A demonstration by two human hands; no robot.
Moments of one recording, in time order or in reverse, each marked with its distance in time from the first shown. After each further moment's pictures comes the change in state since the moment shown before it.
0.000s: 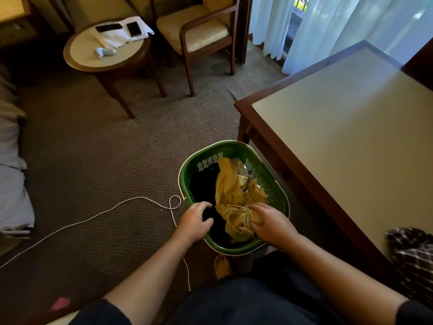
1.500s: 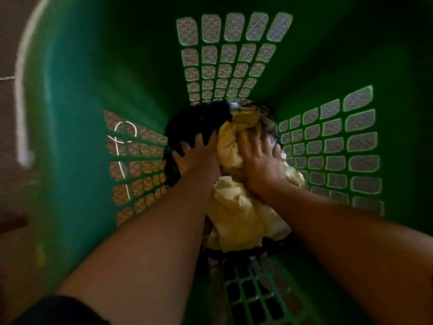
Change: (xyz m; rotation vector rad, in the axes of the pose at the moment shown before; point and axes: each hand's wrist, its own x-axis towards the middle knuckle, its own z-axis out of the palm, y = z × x) left_hand 0.390 -0.182 0.277 0.135 -0.121 -0.520; right_hand 0.424 0.174 0.257 -0.707 -0.213 -0.159
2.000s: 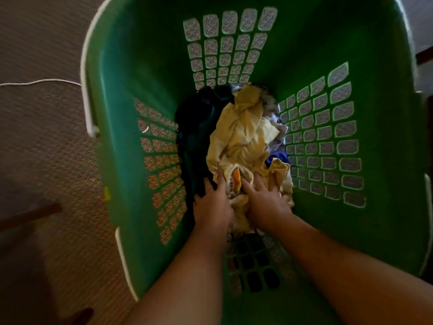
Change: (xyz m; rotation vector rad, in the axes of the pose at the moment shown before) left_hand -0.140 -0.029 0.070 -0.082 -0.243 -0.058; right_hand -0.130 -0.032 0.038 0.273 -0.382 0.060
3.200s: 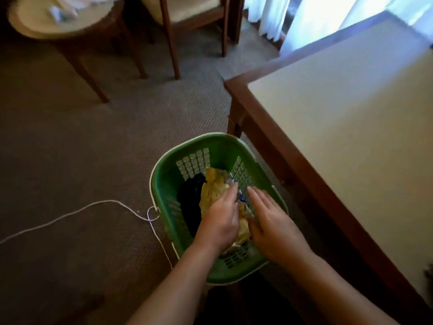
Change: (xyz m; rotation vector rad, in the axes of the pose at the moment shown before) left_hand -0.316 0.066 -0.172 -0.113 0.350 0.844; right_hand -0.360 -0.033 -0.135 0.438 0.834 -0.098
